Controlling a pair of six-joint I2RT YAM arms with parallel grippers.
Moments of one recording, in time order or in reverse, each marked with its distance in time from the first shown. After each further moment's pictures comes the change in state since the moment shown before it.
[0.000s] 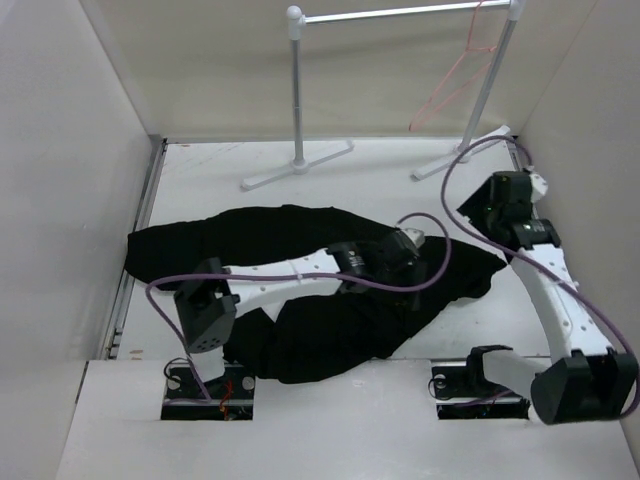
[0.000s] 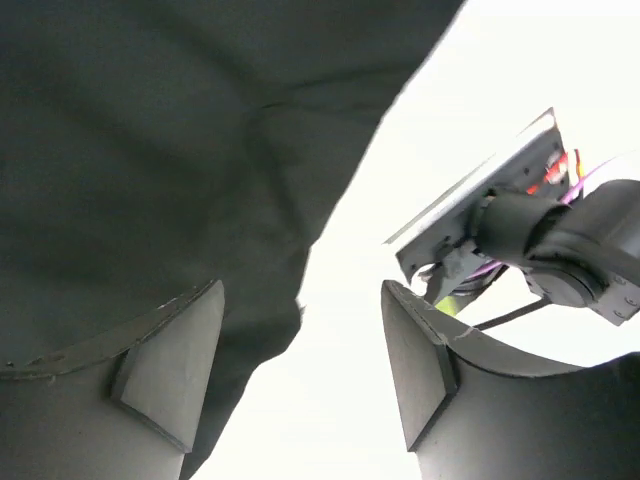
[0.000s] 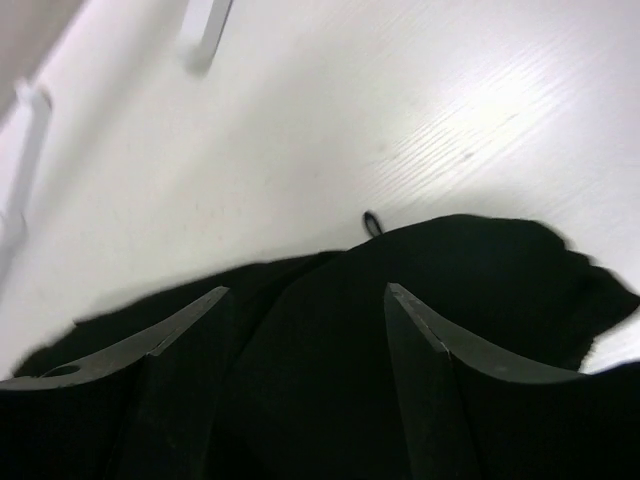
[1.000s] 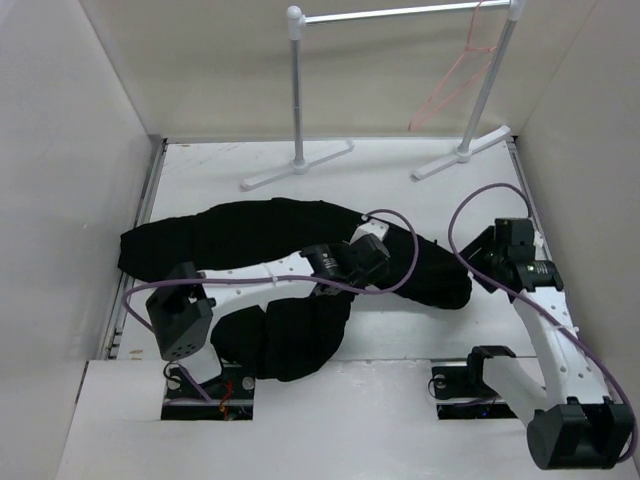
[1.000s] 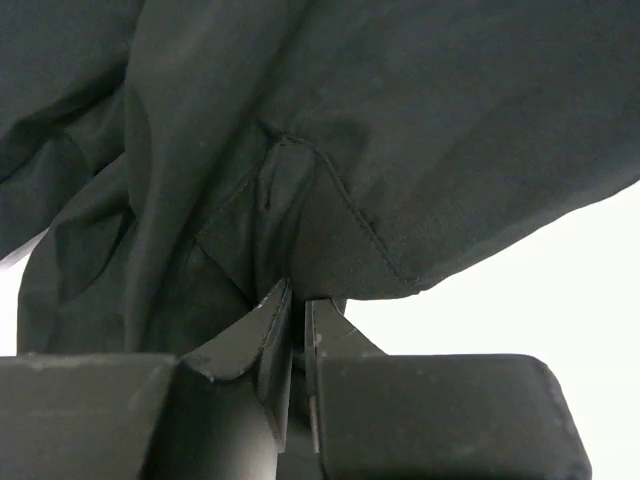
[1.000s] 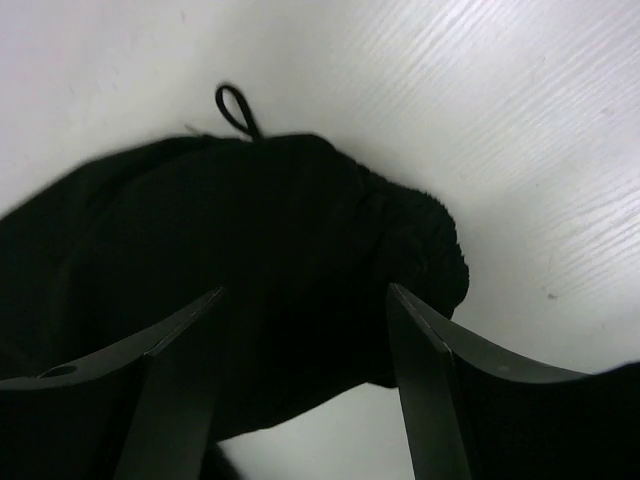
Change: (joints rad) left arm 0.038 -0.108 -0.185 -0.003 -0.384 0.209; right arm -0.114 -0.274 -0.268 -0.188 -0.156 0.104
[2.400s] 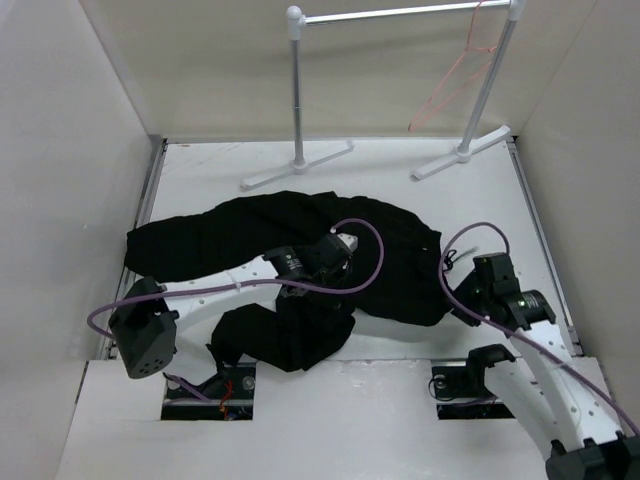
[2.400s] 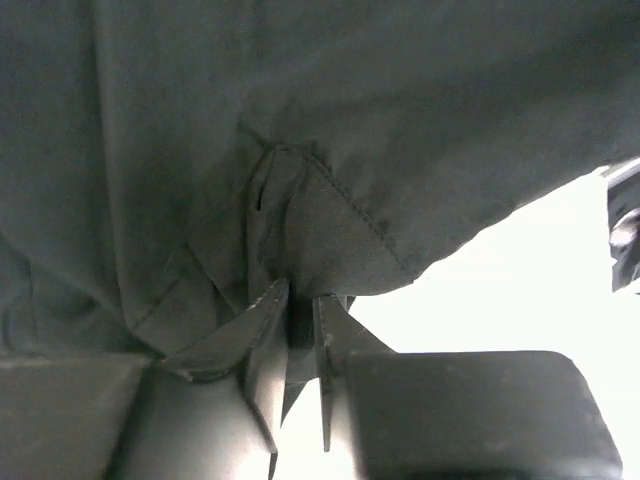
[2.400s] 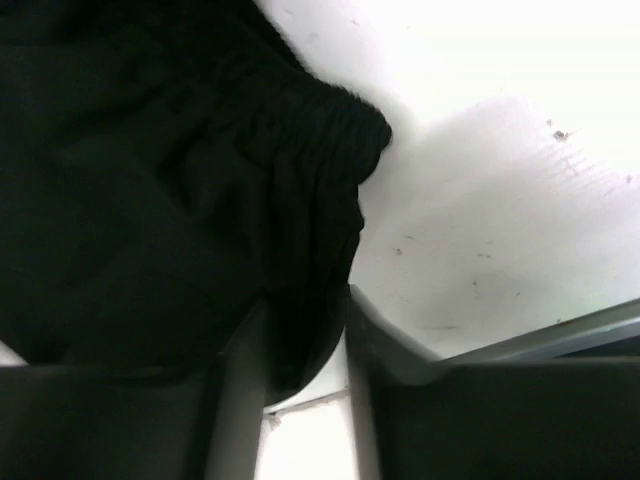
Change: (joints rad) left arm 0.108 -0.214 -0.197 -0.071 0.333 -0.077; right arm 0.235 -0.203 -0.203 -0.171 -0.043 0.158
